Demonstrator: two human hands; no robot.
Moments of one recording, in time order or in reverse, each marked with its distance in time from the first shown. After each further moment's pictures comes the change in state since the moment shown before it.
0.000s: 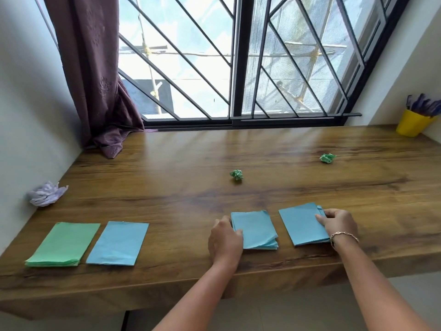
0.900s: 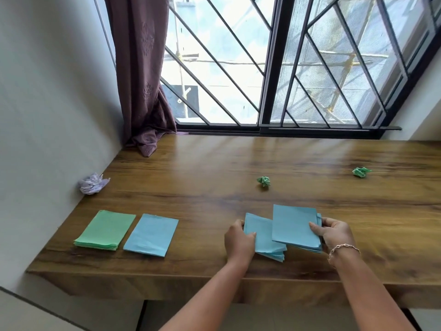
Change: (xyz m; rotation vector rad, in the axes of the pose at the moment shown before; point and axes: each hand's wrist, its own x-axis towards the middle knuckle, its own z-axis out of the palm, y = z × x) left_hand 0.007 -0.017 -0.019 -0.256 -0.053 -0.115; right_hand -0.063 -0.051 0.027 0.595 -0.385 0.115
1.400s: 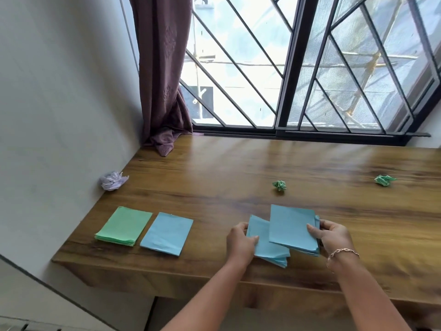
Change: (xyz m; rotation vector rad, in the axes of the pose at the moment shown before) left_hand 0.006 -0.012 -0.027 -0.153 -0.044 -0.050; right_hand -0.004 -0.001 0.034 0.014 -0.103 0.036
